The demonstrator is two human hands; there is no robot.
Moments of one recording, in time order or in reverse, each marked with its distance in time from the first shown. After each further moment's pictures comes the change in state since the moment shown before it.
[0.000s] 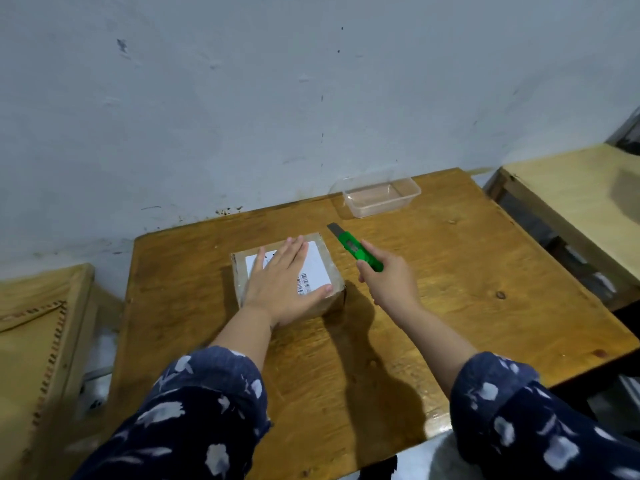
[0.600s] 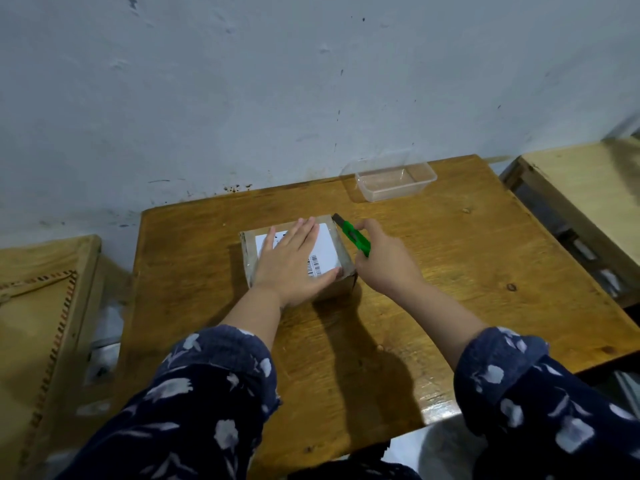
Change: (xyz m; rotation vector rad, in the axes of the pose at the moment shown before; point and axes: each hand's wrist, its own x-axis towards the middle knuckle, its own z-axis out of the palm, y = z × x) left_hand 0.000 -0.002 0.001 -0.009 -0.001 0.026; right_hand -0.004 -0.032 0.003 -0.415 -0.184 -0.136
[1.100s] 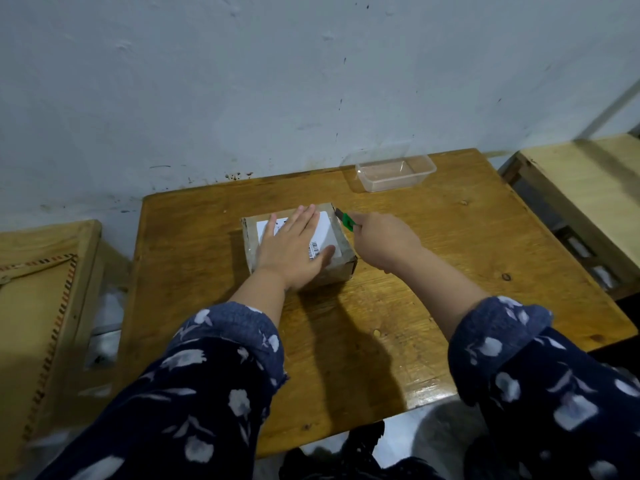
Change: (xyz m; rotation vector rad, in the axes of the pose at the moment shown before) left_hand 0.001 0.001 0.003 0.014 -0.003 -0.029; right_hand -0.004 -0.031 -0.023 -0.305 -0.176 -0.012
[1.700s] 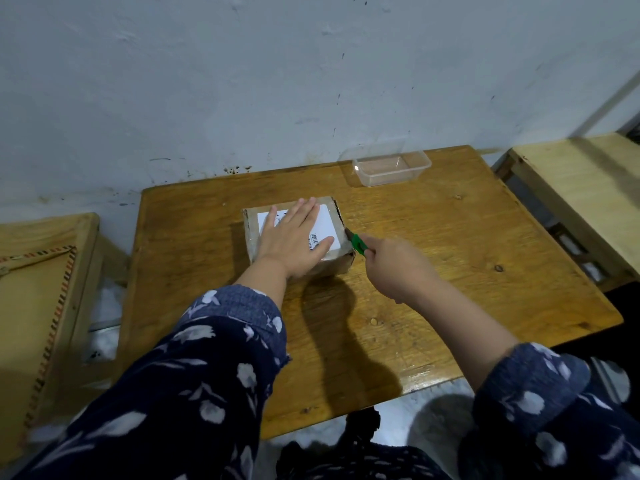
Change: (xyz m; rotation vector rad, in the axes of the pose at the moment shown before) left_hand -0.001 0.002 -0.002 0.014 0.001 0.001; right_hand -0.045 0.019 0.023 0.036 0.012 0.042
